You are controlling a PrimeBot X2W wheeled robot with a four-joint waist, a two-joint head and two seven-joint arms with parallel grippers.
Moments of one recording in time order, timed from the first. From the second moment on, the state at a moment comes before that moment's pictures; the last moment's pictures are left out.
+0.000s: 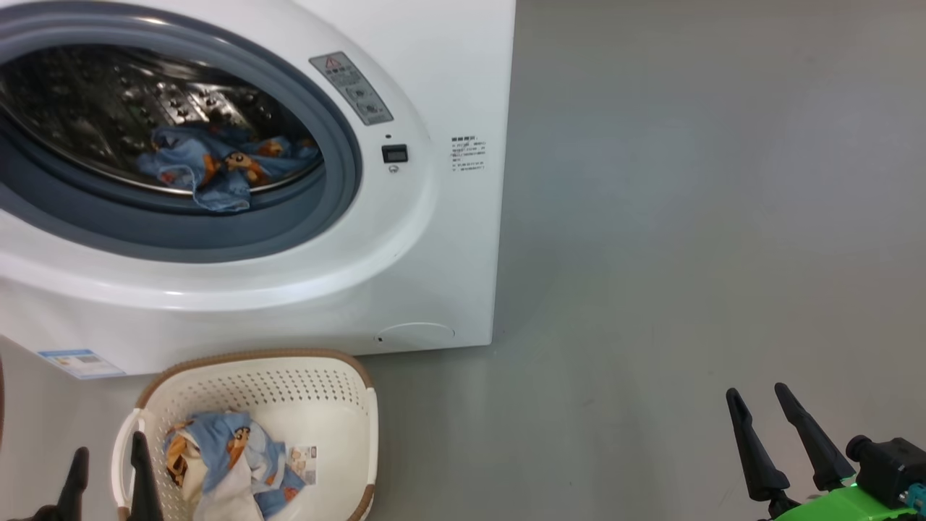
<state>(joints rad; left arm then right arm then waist) 0.00 0.07 0.21 0.30 -0.22 -0.13 -0.26 0.04 -0.23 0.04 0.17 0.43 0.13 -0.26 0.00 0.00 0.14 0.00</state>
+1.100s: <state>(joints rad) -0.58 0.13 0.06 1.15 -0.21 -0.13 -0.26 -0.23 -0.19 0.12 0.16 0.41 0.13 -0.26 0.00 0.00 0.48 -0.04</state>
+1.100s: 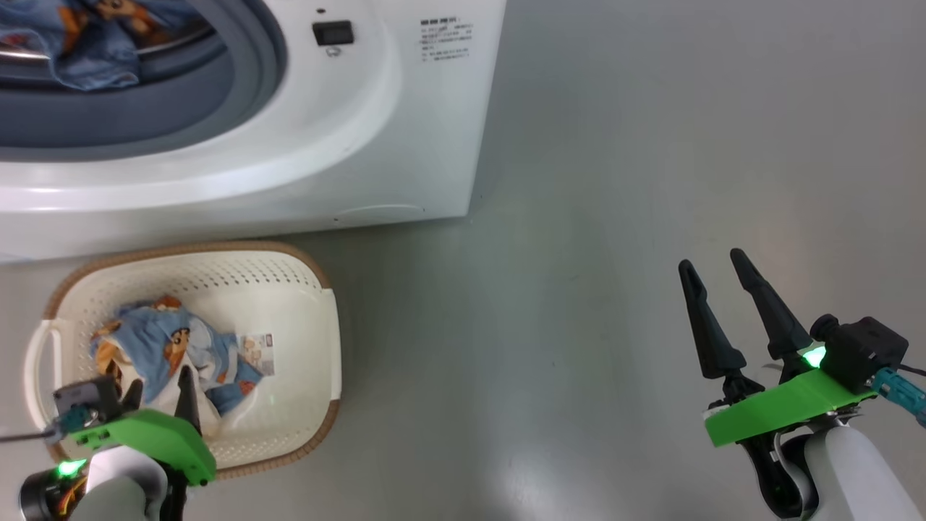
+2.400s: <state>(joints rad) -0.89 0.24 -0.01 1.29 -0.21 -0.06 -0.13 -0.39 -0.20 0.15 0.10 0.38 0.13 -0.26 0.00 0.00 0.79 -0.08</state>
